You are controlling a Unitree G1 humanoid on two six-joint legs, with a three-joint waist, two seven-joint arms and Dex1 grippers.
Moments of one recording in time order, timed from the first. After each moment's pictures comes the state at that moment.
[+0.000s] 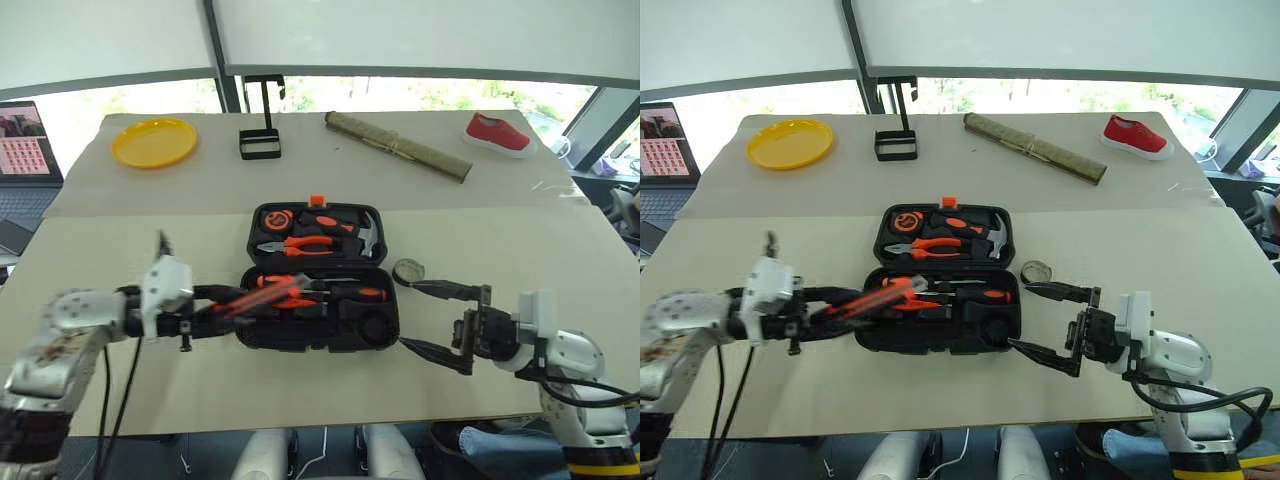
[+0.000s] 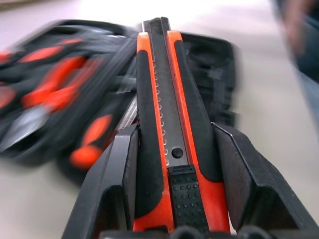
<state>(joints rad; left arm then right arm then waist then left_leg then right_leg) -0.20 0.87 0.00 -0.22 -0.45 0.19 -1.29 0.05 -0.60 -0.14 -0.27 0.63 -0.06 1.22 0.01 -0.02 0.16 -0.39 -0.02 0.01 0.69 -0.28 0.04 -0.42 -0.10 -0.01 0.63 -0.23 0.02</state>
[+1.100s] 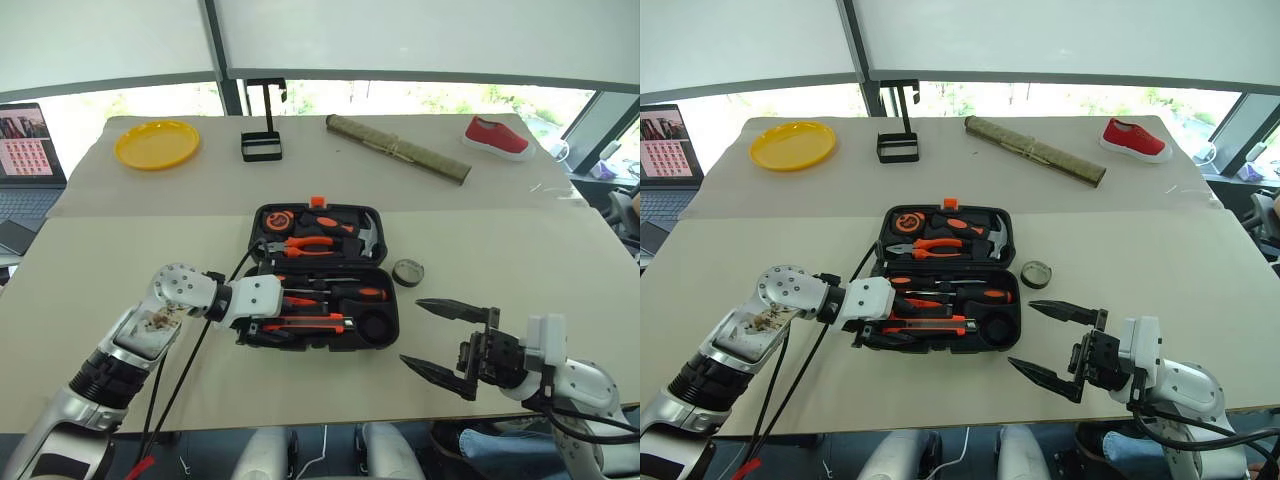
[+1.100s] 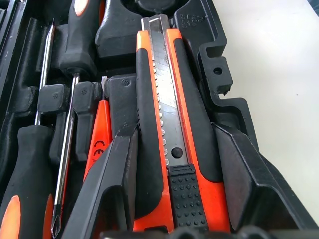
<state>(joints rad) -0.43 0.76 -0.32 -0.14 -0.12 0.23 -1.28 0.21 -0.58 -0.16 -0.41 0.63 -0.04 1.11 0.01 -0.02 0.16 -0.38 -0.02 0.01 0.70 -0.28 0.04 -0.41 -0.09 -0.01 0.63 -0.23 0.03</state>
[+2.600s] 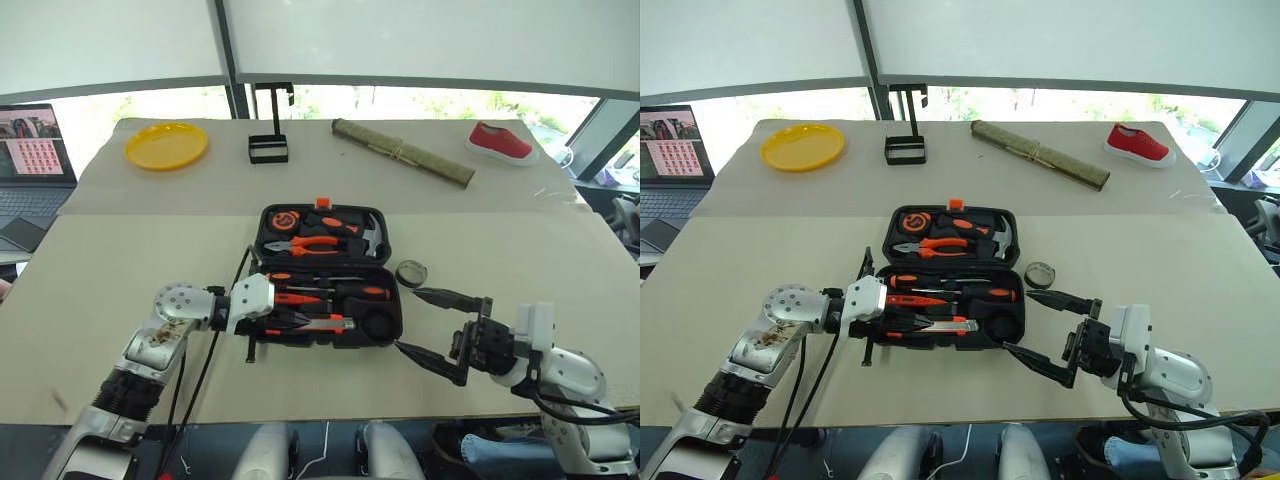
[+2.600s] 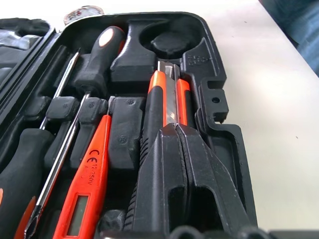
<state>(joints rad) -0.34 0.61 -0.22 0.03 -0.23 0.11 -1.24 0.14 -0.56 -0.14 -0.36 0.60 -0.04 1.10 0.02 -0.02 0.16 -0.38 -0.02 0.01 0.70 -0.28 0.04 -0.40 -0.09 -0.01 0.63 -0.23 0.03</state>
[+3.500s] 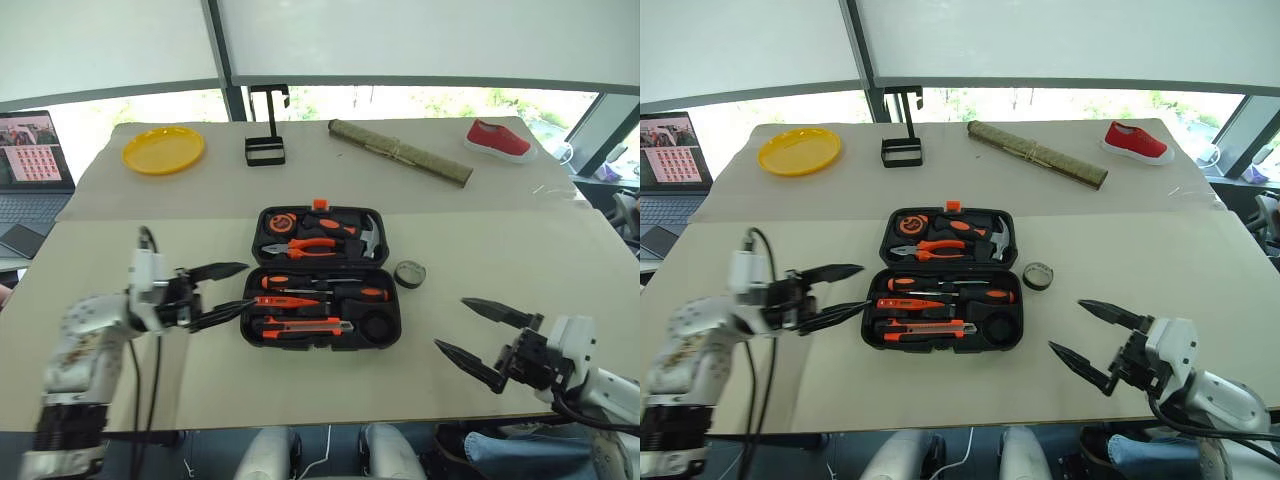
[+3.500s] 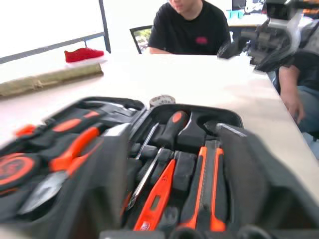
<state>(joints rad) -0.11 0.73 0.27 -0.05 -0.67 0.09 -1.38 0.34 -0.62 -0.35 -0.27 0.50 -0.05 1.01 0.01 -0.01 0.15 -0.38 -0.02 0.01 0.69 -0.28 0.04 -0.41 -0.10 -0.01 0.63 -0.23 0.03</state>
